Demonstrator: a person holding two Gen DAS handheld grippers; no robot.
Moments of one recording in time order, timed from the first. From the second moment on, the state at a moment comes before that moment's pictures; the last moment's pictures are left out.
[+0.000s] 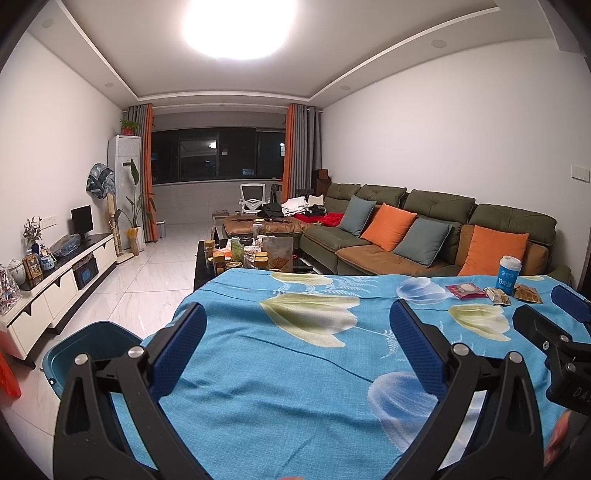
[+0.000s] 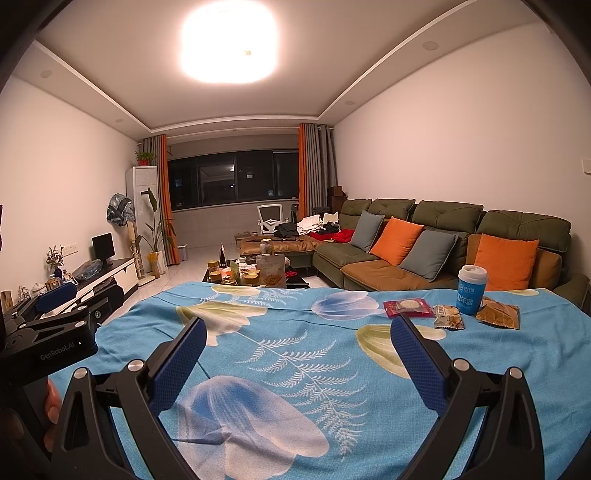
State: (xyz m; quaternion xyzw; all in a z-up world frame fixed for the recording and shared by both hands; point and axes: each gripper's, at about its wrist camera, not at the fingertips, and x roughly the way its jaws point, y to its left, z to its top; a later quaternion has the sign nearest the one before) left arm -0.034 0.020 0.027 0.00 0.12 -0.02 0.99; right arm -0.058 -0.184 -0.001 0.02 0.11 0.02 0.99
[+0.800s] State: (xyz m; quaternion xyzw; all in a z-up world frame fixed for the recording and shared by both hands) left arm -0.023 0.013 0.019 0.00 0.18 -0.05 0.98; right arm -0.055 -0.186 -0.003 0.03 0.12 0.02 0.99
